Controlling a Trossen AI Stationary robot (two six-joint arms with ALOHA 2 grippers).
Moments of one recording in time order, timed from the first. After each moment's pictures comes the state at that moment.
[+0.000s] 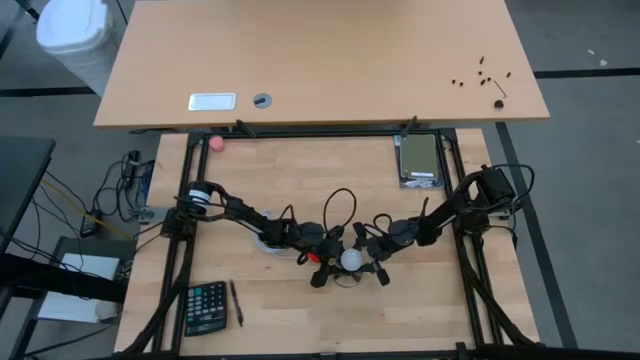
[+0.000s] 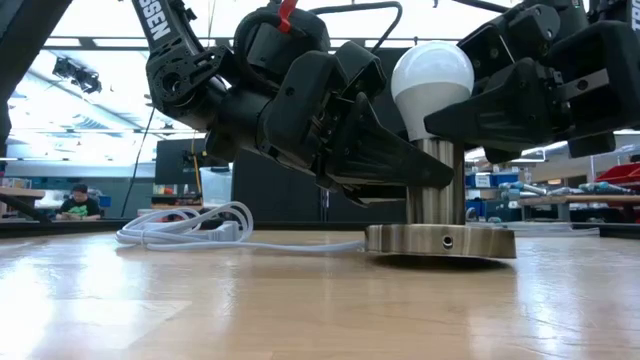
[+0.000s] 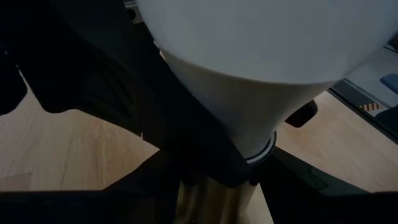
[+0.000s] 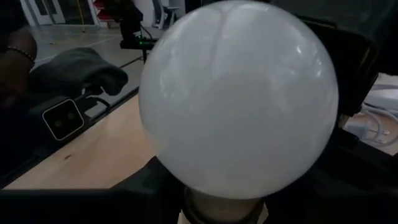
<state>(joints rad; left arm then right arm) -0.14 2.12 1.02 0.76 0.24 -0.06 0.26 1.81 0.41 1.23 -0.13 0.03</state>
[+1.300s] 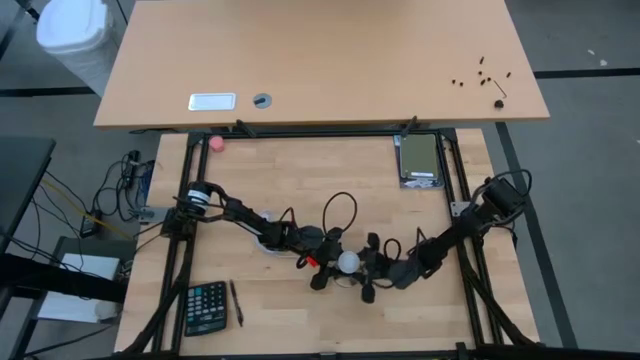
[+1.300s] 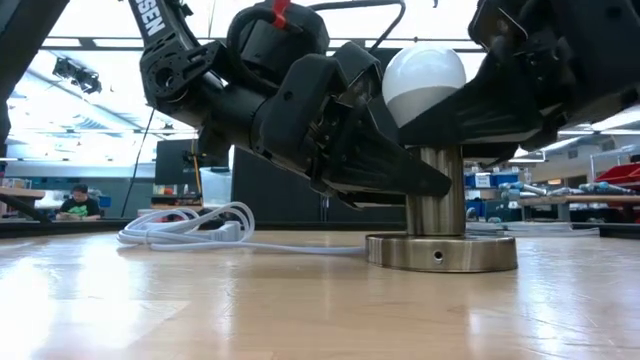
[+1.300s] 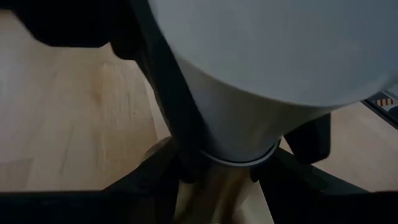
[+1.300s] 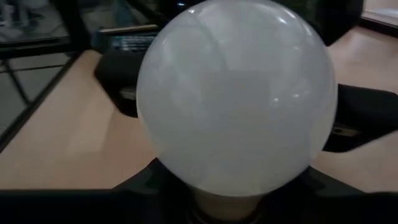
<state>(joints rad) -0.15 2.12 1.02 0.72 0.16 -0.06 0.58 1.80 0.60 0.81 0.70 0.34</state>
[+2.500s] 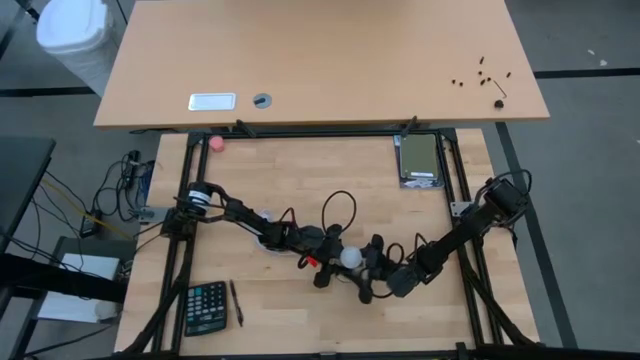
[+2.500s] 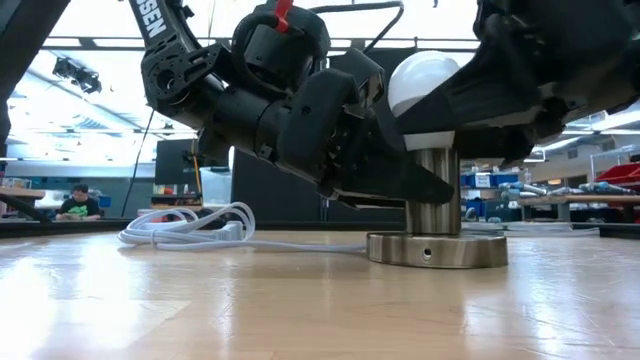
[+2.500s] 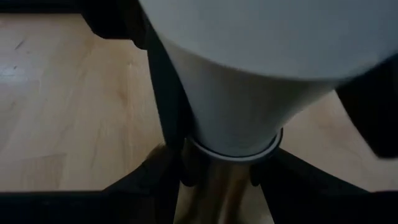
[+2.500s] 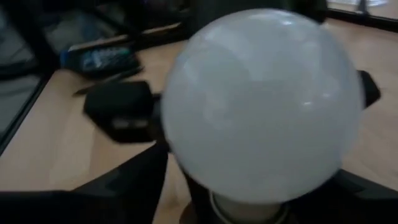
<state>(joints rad) -0.15 2.12 1.02 0.72 0.09 -0.05 0.62 1.80 0.65 0.67 0.82 0.51</state>
